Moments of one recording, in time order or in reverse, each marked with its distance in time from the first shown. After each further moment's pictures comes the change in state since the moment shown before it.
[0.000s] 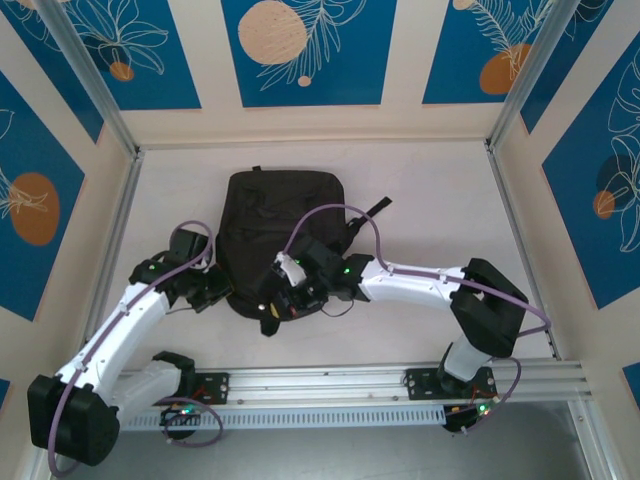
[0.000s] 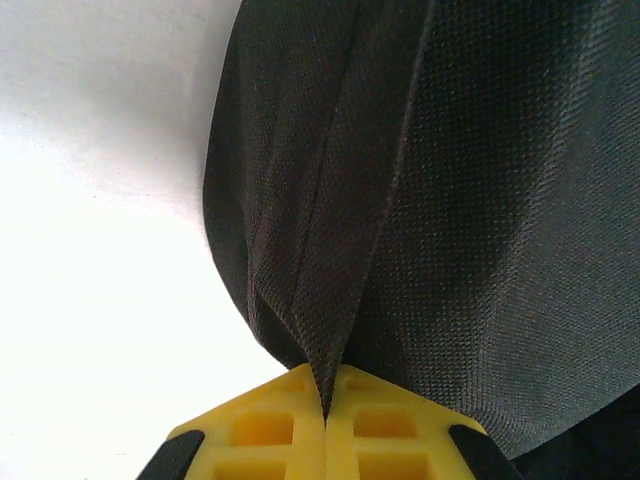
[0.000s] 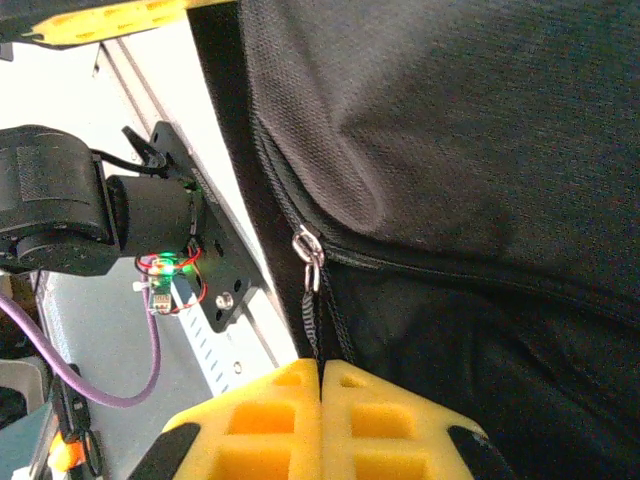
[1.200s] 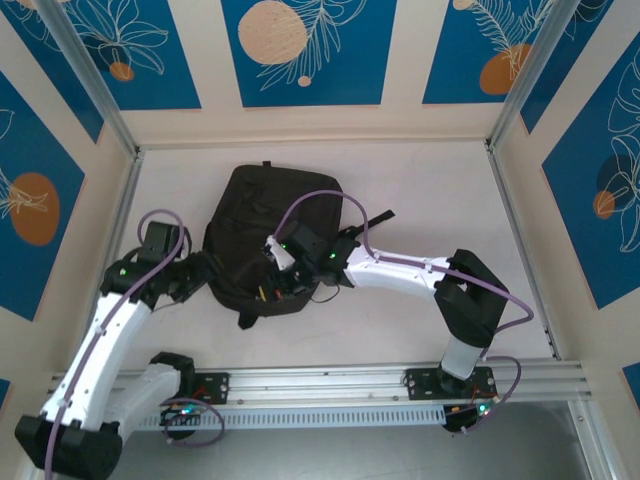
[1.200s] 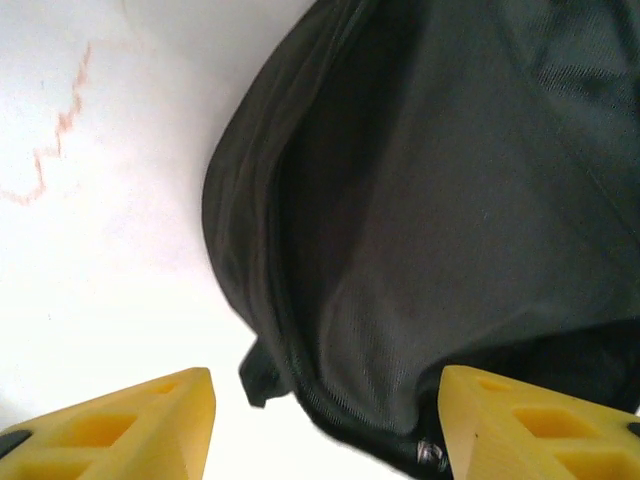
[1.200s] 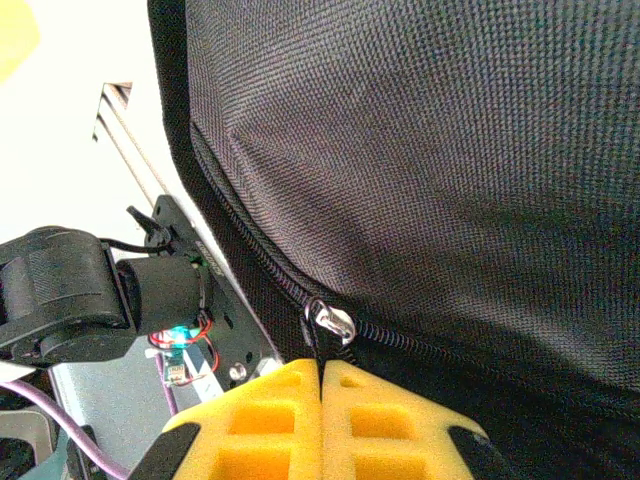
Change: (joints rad) left arm 0.049 -0.122 0.158 -0.166 -0.118 -0.039; right arm -0.012 0.118 0.190 -0.060 0.039 0.062
